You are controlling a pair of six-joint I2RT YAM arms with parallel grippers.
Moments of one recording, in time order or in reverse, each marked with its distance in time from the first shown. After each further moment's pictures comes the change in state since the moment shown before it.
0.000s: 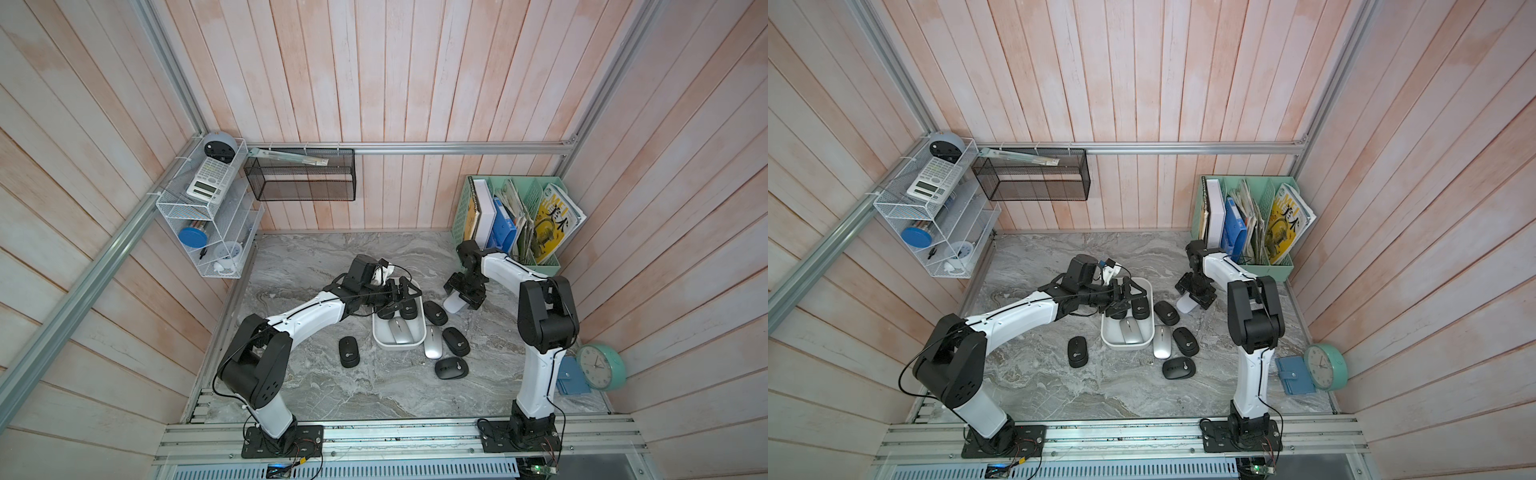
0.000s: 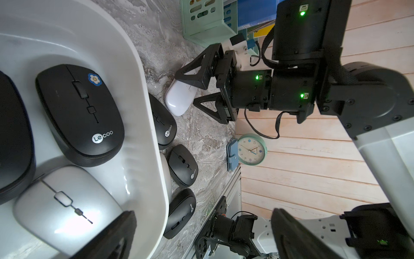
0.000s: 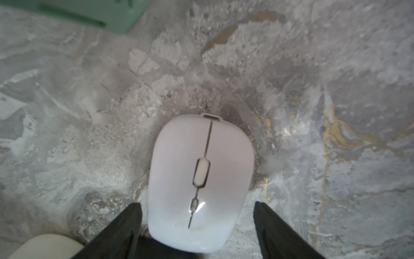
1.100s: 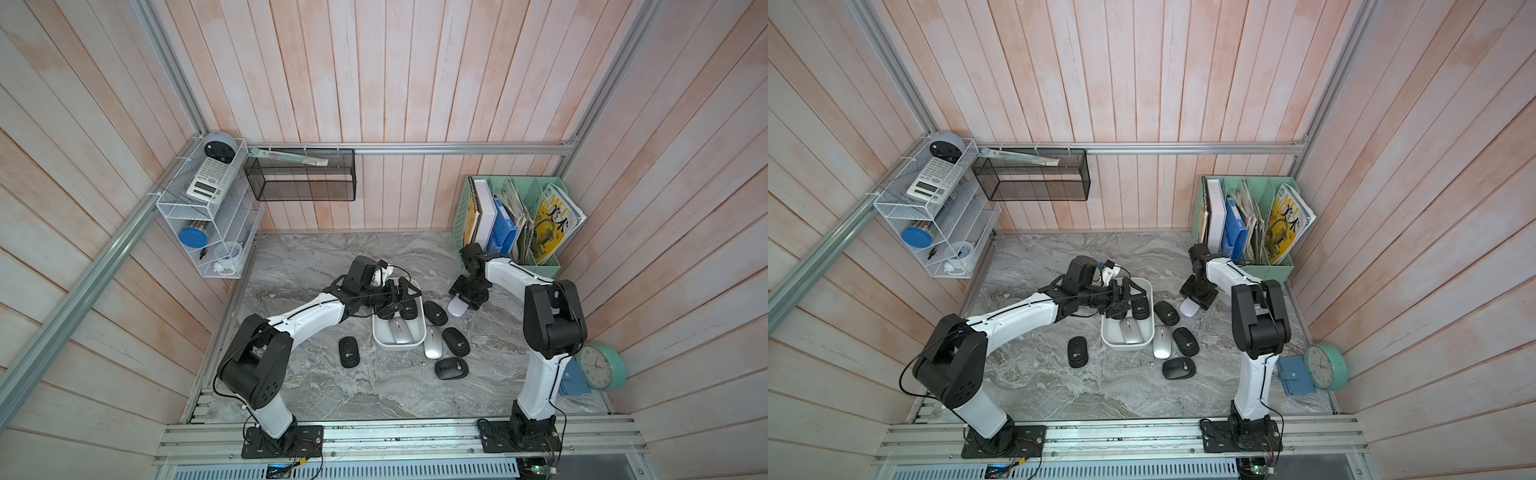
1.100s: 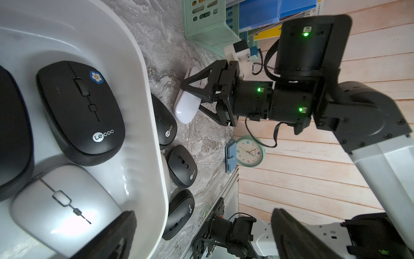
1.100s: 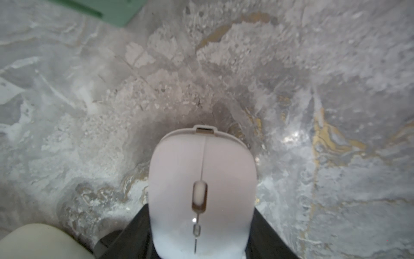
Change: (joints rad) left arm 0.001 0.000 -0.011 0.013 0.000 -0.023; right arm -0.007 -0.095 -0.105 0.064 0.002 -0.089
